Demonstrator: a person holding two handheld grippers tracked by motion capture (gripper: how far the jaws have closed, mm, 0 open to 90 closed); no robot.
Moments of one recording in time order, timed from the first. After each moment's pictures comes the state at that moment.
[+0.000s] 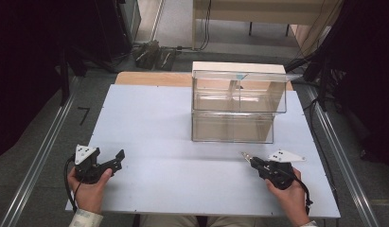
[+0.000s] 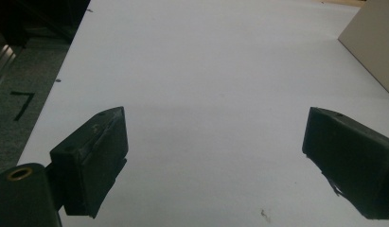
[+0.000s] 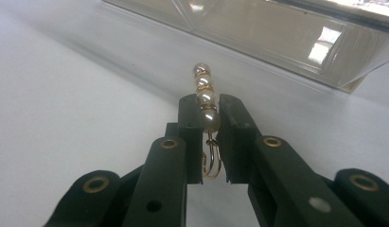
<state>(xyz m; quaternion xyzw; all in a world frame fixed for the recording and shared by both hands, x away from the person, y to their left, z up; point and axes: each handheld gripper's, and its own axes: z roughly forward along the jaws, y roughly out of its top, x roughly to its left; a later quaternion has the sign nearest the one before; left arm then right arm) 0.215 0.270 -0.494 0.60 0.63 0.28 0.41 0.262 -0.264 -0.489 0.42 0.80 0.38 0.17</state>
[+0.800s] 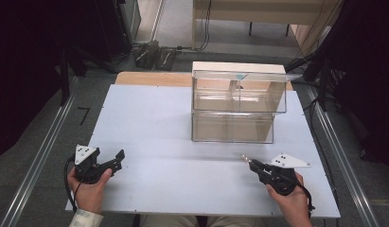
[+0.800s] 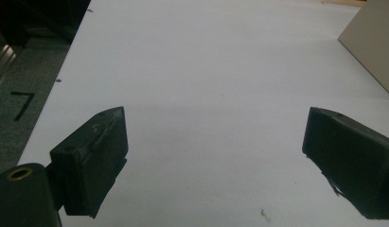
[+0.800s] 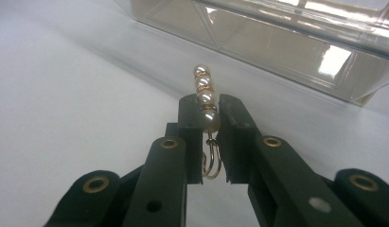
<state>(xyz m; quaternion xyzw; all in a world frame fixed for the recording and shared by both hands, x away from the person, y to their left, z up) 0.214 0.270 -0.494 0.60 0.63 0.28 0.41 0.242 -0.260 -0.474 0.40 0.80 0.41 0.16</state>
